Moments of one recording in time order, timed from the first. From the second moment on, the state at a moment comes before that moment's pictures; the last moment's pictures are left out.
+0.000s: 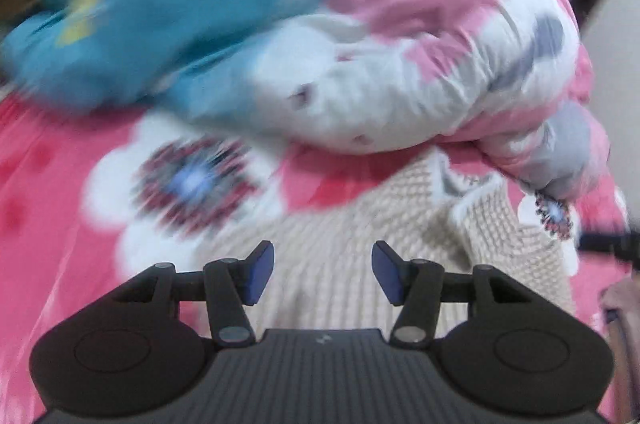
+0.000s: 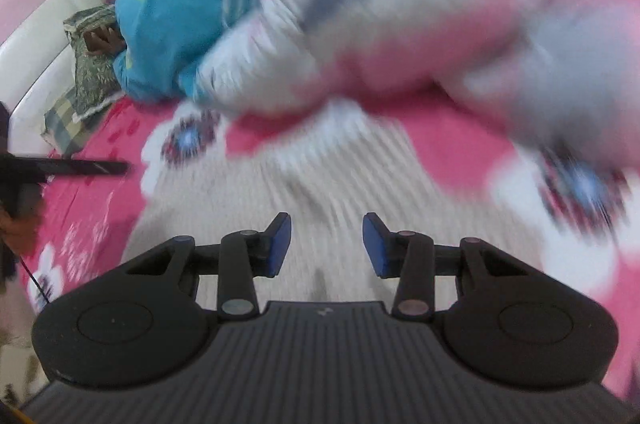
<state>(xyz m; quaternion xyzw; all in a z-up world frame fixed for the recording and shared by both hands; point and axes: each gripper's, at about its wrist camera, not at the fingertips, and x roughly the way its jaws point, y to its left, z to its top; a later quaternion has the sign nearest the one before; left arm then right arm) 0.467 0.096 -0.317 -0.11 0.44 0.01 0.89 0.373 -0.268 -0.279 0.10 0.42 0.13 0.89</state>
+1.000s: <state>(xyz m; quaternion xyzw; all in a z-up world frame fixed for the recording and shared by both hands) 0.510 0.029 -0.423 0.00 0.42 -0.03 0.91 0.524 -0.244 -0.365 0.08 0.43 0.22 0.87</state>
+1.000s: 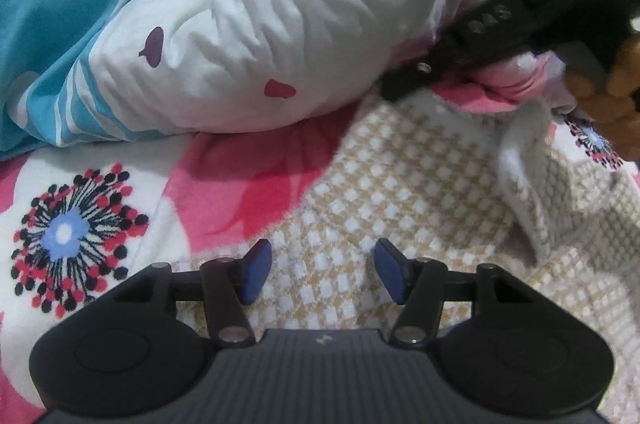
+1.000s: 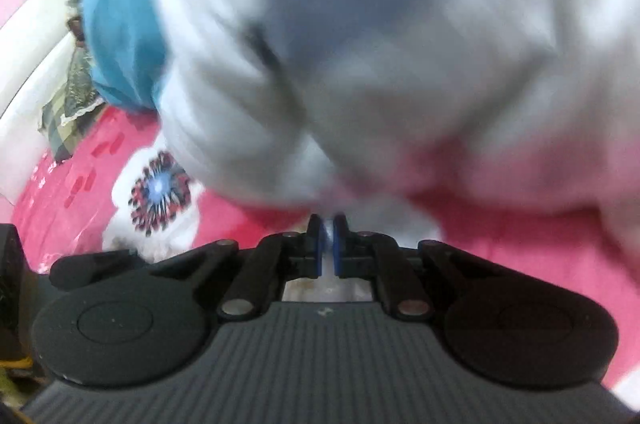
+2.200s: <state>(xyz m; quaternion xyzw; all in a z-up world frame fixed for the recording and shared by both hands) 0.554 -0.050 -0.404 0.01 0.42 -0.12 0.90 0.531 -0.294 -0.351 0.04 0.52 0.21 0.83</state>
